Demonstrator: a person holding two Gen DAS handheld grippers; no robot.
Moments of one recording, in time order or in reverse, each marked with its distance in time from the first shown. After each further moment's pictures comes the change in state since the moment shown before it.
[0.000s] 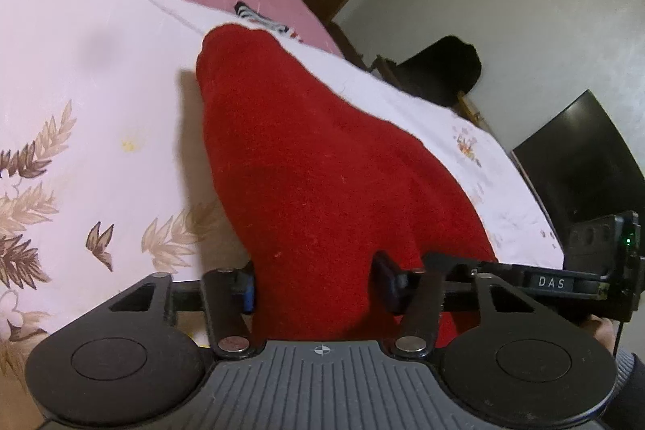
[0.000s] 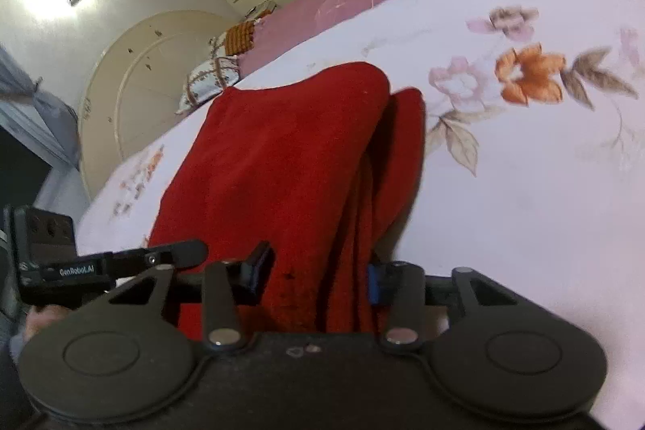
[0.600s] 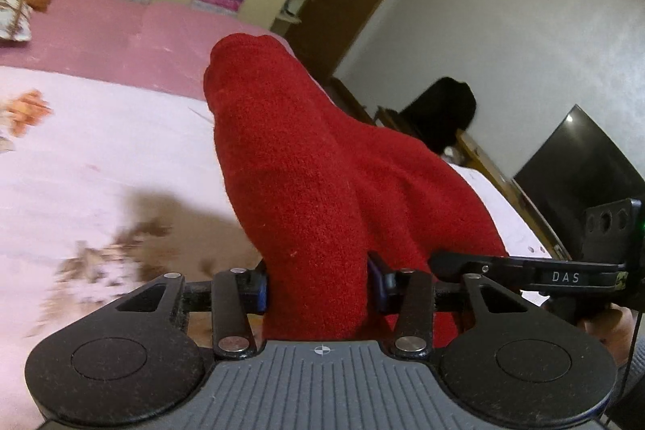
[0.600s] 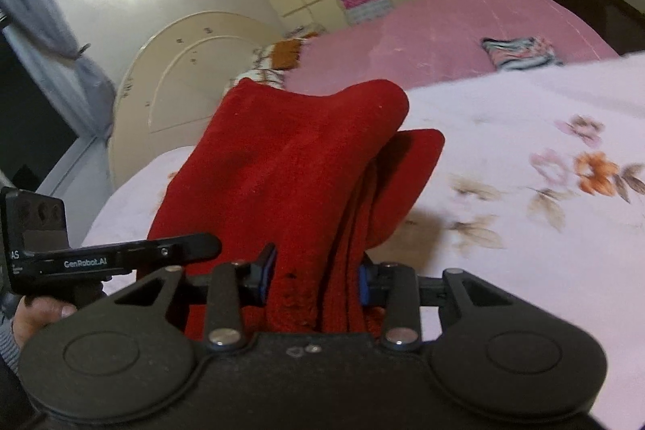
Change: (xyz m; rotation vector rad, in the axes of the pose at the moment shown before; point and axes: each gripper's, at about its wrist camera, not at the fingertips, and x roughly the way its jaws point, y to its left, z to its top) left arm -0.161 -0.014 -0.012 0.090 -0.171 0.071; right arm -0.046 0.133 -0.009 -0.193 -0.078 0.022
